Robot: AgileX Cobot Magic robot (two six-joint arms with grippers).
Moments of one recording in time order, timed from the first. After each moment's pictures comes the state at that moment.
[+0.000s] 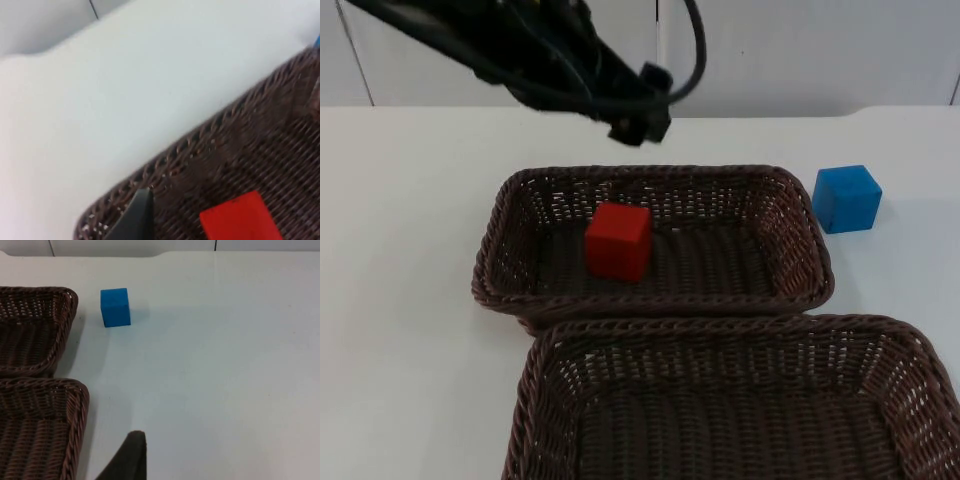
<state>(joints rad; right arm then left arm) 0.11 0.00 -0.52 -0.07 1.08 0.05 -0.50 1.76 -1.16 -0.03 0.24 0.15</state>
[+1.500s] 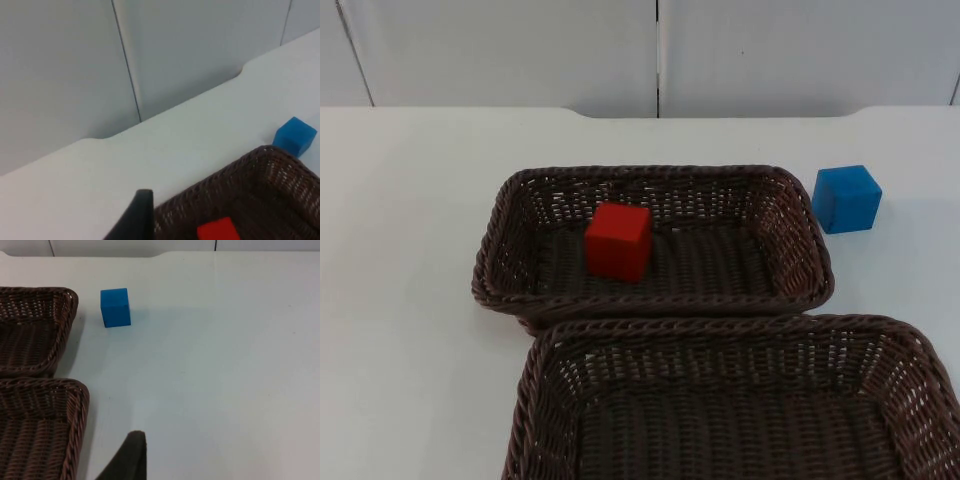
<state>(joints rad) 0.11 0.00 -0.52 -0.07 1.08 0.05 -0.50 1.20 -1.10 0.02 0.48 0.05</state>
